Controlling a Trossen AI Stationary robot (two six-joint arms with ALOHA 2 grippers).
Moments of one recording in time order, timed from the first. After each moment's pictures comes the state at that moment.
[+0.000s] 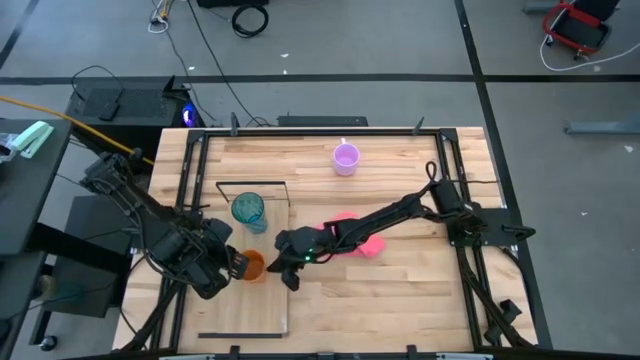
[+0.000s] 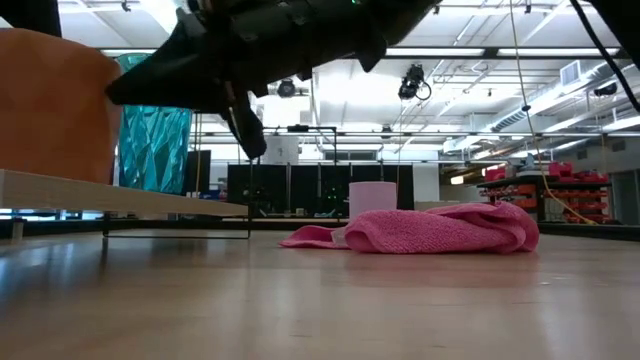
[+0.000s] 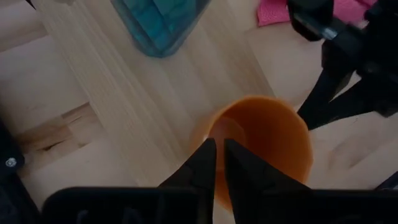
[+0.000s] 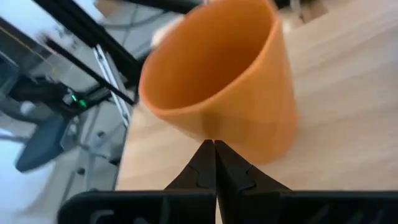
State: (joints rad) left arm -0.76 1.29 1.15 -1.24 -0.46 -1.86; right arm 0.21 2.20 1.56 0.18 -0.11 0.59
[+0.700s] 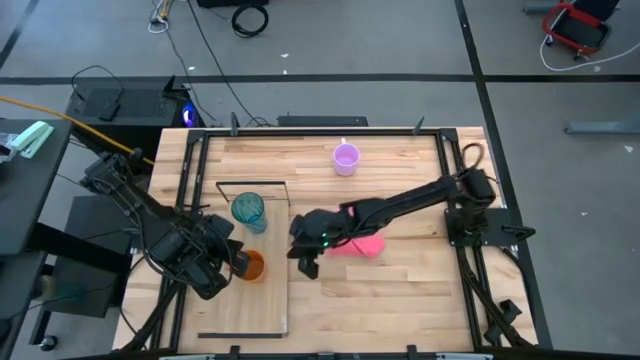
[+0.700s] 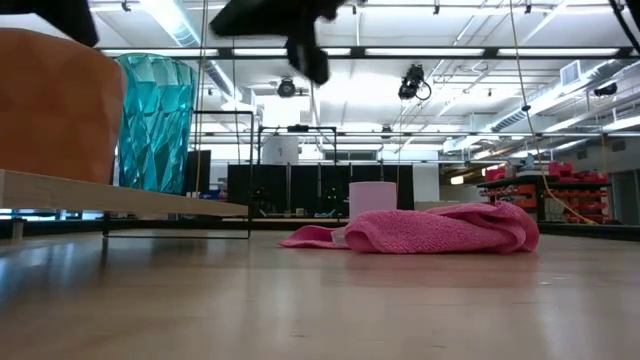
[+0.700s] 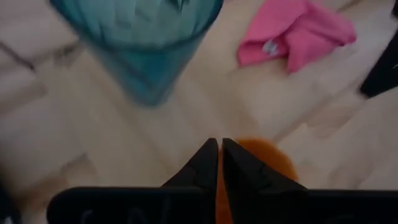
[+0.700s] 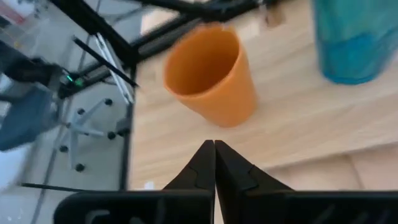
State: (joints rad) left arm -0.76 1.29 1.15 -1.23 -0.64 -1.75; right arm 0.19 1.93 1.56 -0.26 -0.10 0.54
